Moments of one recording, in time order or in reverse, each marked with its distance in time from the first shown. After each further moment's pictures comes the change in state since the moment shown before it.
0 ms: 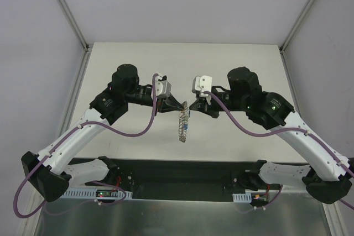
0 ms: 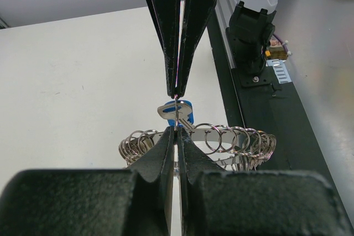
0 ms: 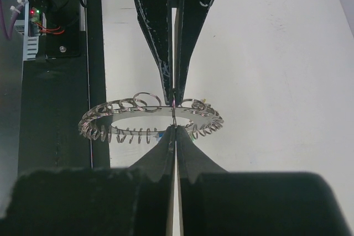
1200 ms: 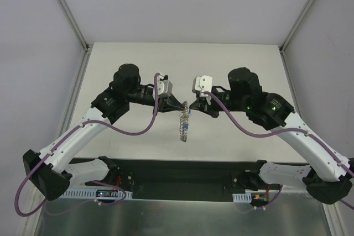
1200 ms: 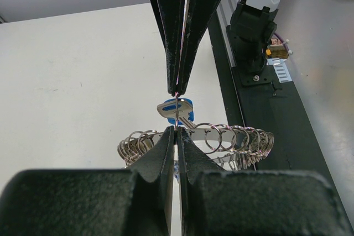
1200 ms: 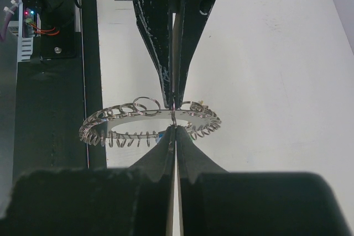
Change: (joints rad) left arm 0.000 0.014 0.000 0.000 -0.005 -0.002; right arm 0.003 -0.006 -0.008 0.017 0.018 0.000
